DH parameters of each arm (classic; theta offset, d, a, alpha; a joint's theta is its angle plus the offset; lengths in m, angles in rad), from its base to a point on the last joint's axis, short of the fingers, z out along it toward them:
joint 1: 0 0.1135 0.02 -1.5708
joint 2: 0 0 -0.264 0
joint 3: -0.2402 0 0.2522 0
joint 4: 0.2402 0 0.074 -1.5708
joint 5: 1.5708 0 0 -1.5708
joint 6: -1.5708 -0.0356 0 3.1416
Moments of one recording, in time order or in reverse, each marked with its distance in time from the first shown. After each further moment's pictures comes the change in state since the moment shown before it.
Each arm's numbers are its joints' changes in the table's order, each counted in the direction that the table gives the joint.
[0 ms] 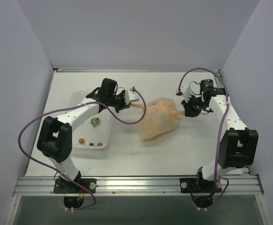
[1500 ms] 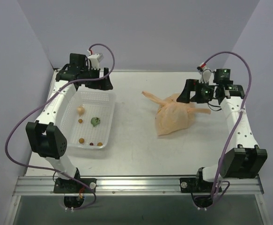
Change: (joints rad) left arm 0.279 0.026 -0.472 0.404 -0.106 0.811; right arm -0.069 -0.144 -0.217 -0.011 -0.160 -0.862
